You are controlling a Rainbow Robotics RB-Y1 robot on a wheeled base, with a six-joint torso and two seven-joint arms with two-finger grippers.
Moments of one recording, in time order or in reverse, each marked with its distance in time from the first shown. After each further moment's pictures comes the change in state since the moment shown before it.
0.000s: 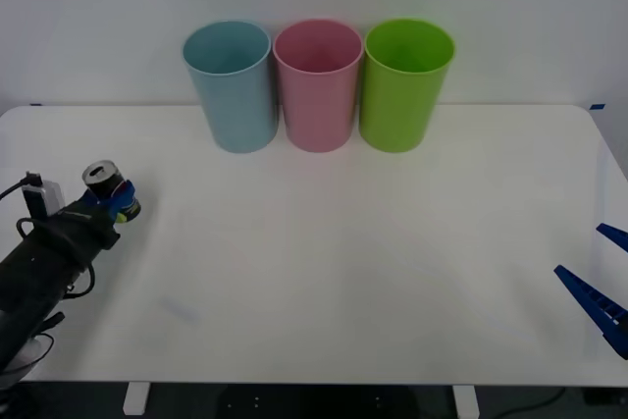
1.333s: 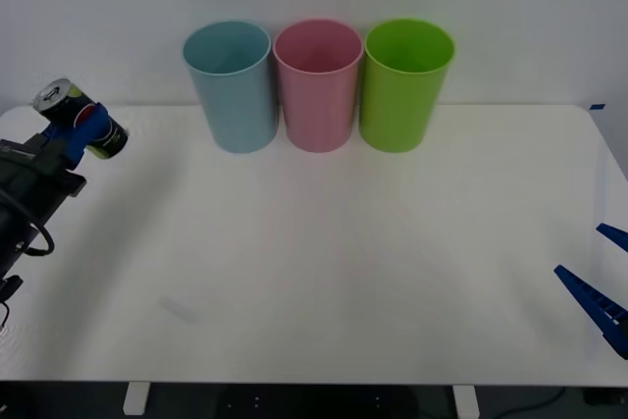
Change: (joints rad) right arm 0.000 0.000 0.000 0.000 0.000 0.000 0.000; left arm 0.099 0.059 0.027 -0.475 0.015 0.009 0.390
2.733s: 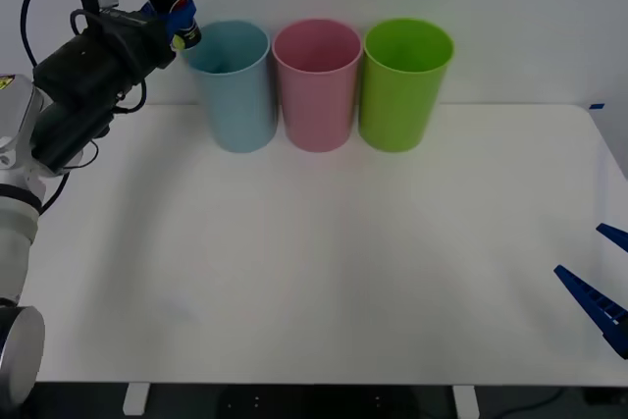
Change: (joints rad) right arm 0.000 0.000 0.000 0.000 0.000 0.000 0.000; left arm -0.765 -0.031 -0.092 0.678 -0.390 0.023 0.007
